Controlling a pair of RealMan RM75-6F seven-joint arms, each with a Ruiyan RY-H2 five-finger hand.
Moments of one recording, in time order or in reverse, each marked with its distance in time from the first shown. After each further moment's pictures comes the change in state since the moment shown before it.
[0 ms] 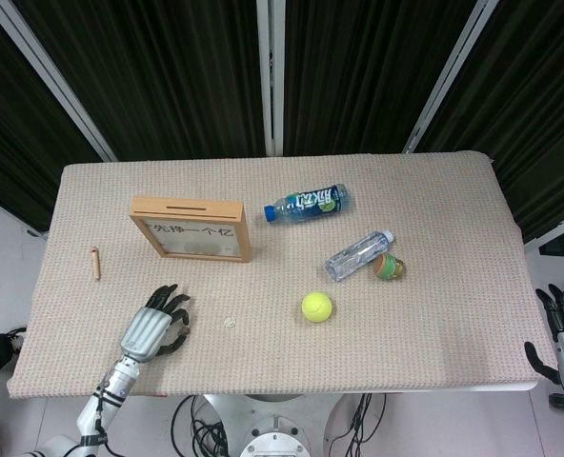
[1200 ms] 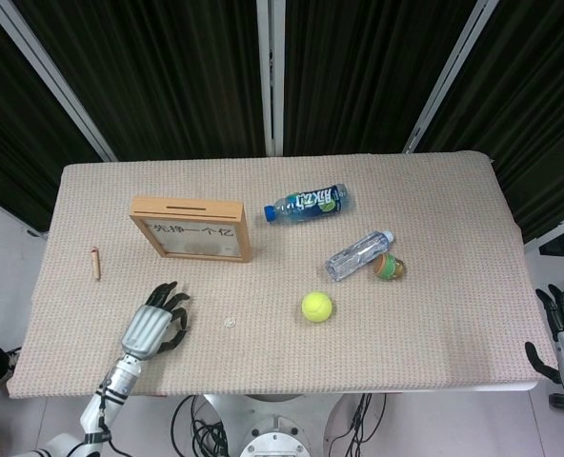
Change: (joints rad) left arm -0.004 -0.022 -0.008 0.019 -0.019 0.005 -0.008; right arm 0.003 0.002 0.001 0.006 0.009 -0.016 0.005
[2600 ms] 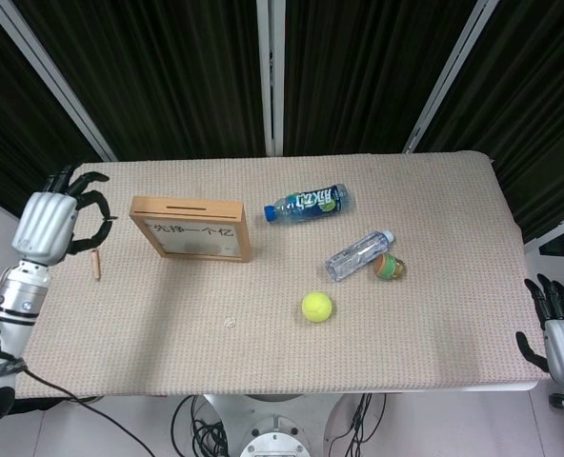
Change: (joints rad) left arm -0.193 0.752 -0.377 -0.582 -0.313 -0.166 -0.023; right arm 0.041 0.005 0.027 -0.074 0.029 -0.037 -0.121
